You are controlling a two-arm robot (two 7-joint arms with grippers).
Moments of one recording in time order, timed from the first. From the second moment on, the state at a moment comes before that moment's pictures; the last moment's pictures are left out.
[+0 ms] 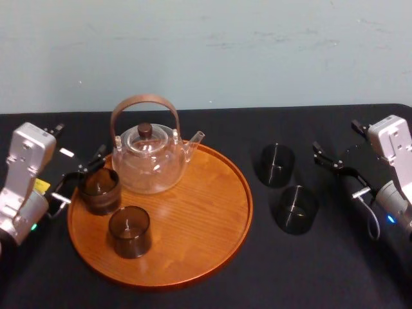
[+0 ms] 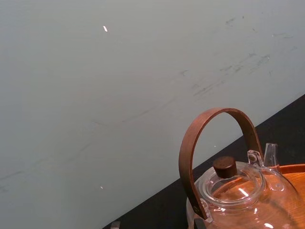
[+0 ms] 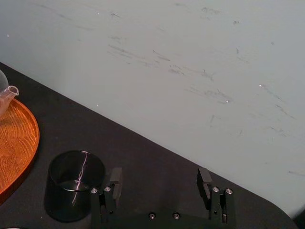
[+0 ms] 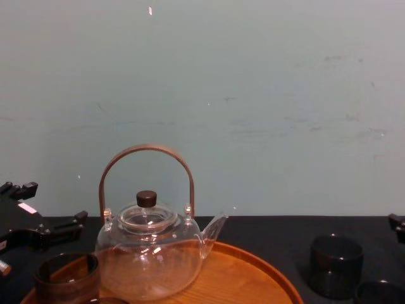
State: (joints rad) left arm -0.20 0.60 0.45 -1.41 -0.25 -0.12 0.03; right arm 0.20 0.60 -0.45 -1.41 0.25 -0.12 -0.03
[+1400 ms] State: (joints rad) left arm -0.20 0.60 0.45 -1.41 -0.25 -0.12 0.03; right arm 0.08 0.67 -0.38 -1.60 0.28 -0.10 0.06
